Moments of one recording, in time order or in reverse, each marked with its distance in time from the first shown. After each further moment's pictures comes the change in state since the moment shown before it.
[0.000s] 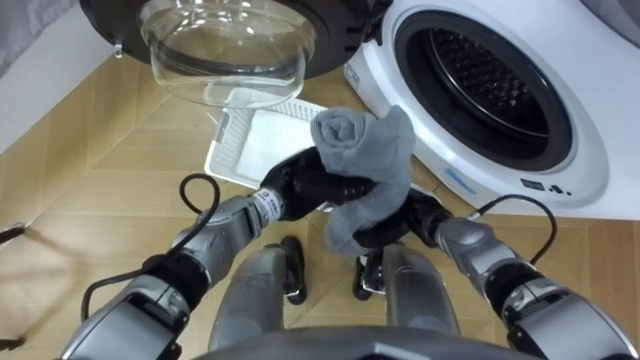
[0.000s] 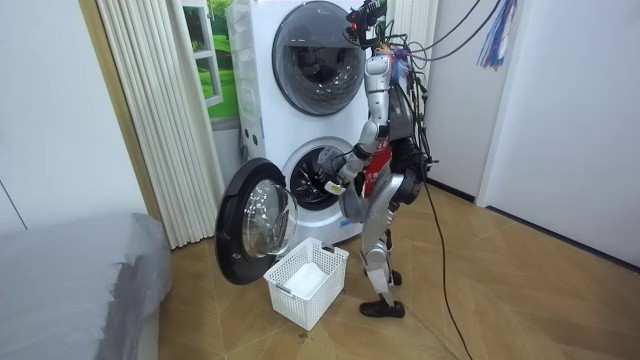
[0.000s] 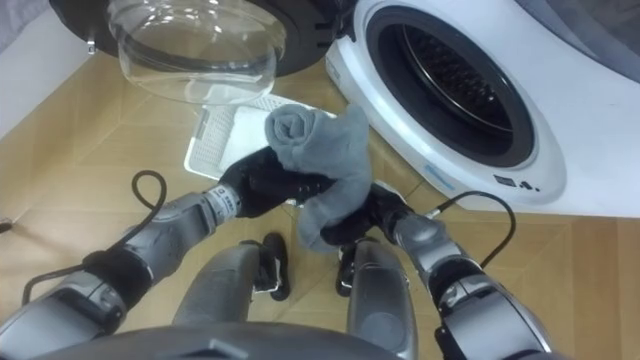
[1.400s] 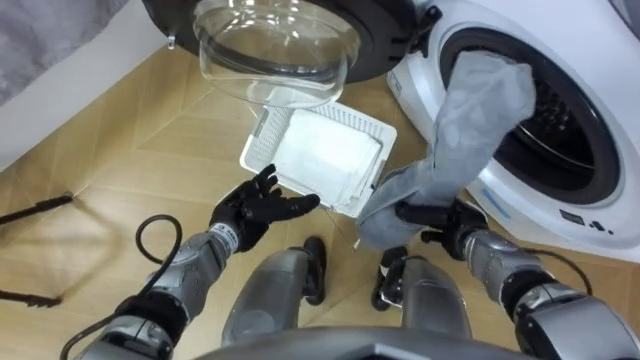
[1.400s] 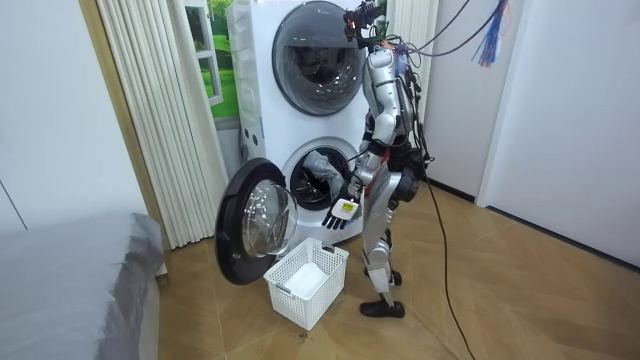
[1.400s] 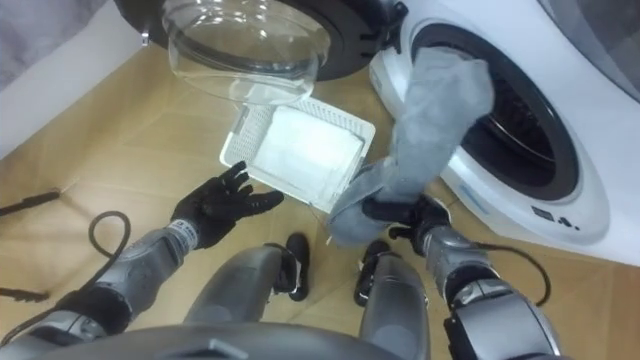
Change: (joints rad) left arm 0.166 0.012 0.219 0.064 0.167 -0.014 0.262; right arm 0.018 -0.038 -0.229 0.105 0.559 0.098 -0.141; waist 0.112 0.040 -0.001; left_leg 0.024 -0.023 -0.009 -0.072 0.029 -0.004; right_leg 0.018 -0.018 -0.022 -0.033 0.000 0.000
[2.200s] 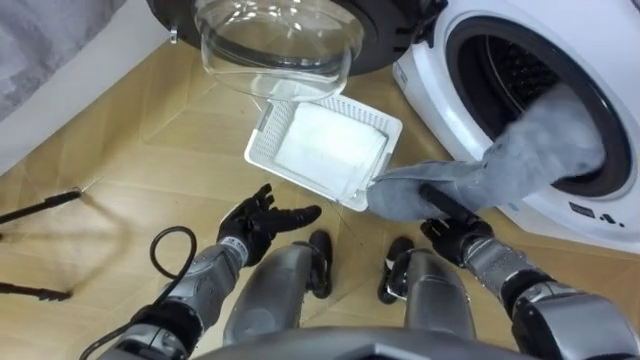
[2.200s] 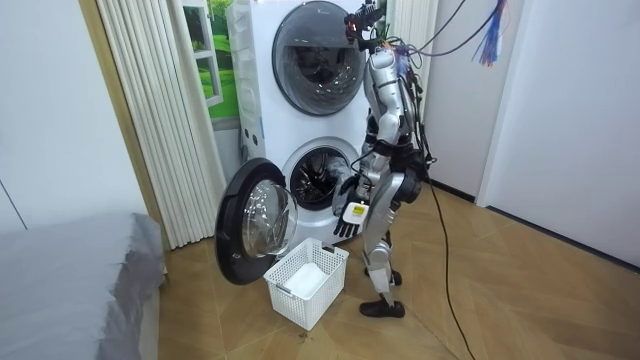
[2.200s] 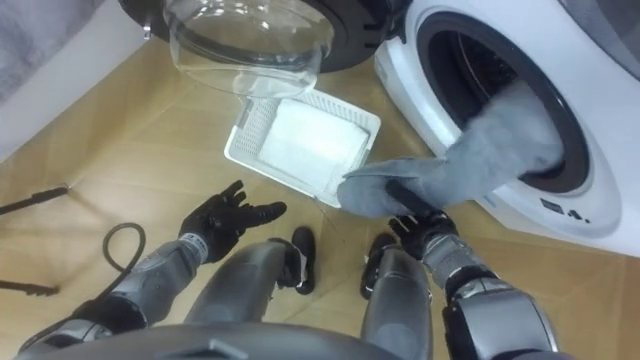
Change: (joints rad) left arm 0.023 -0.054 -0.004 0.020 -0.013 0.030 0.133; right arm -0.020 0.008 -0.165 0.093 0.524 0.037 -0.023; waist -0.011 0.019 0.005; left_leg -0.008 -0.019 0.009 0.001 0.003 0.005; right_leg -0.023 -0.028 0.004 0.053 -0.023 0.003
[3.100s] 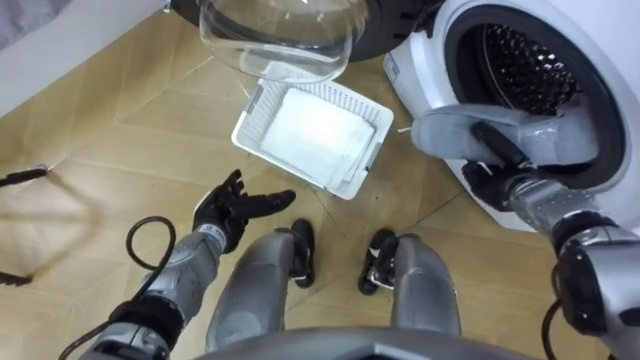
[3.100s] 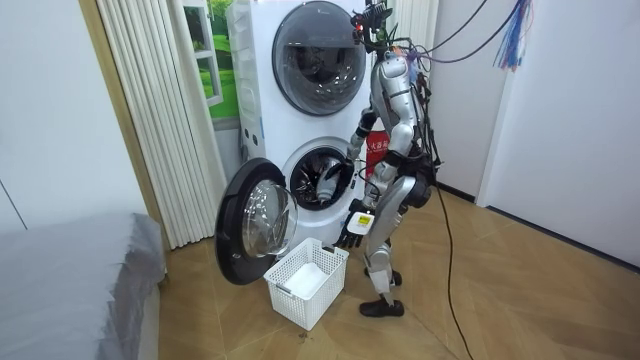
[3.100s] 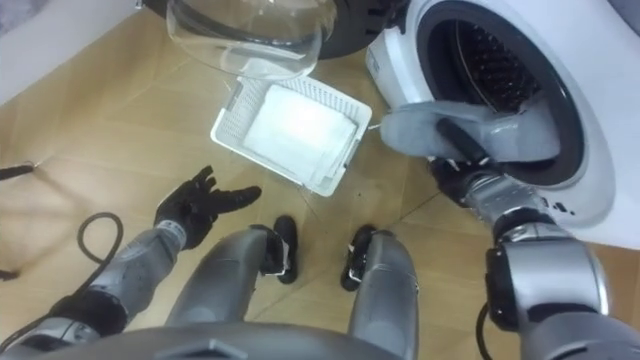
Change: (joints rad) left arm 0.005 0.067 0.050 -0.098 0.045 0.021 0.081; right arm -0.223 -0.190 -0.074 0.003 0.060 0.156 -0.067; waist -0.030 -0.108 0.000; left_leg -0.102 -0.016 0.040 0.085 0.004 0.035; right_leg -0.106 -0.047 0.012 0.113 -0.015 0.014
